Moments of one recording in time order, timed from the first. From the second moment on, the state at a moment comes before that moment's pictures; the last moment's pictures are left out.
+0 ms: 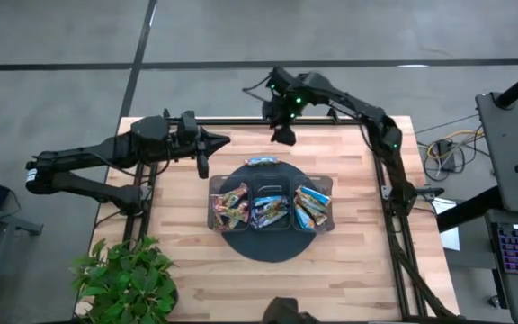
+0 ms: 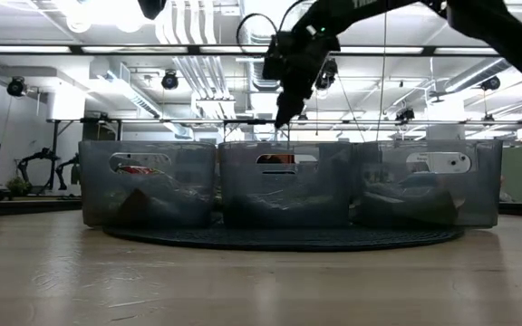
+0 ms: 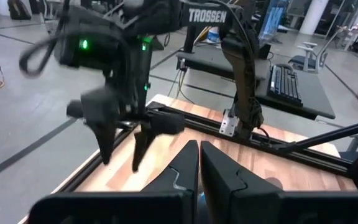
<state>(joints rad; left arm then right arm) 0.15 0.98 1.09 -0.25 -0.17 -0.17 -0.57 2.12 2.15 -1.22 -0.39 -0.50</state>
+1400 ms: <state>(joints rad) 0.15 0.98 1.09 -0.27 -0.18 -0.17 -0.46 2.26 1.84 -0.90 -0.20 -0.50</state>
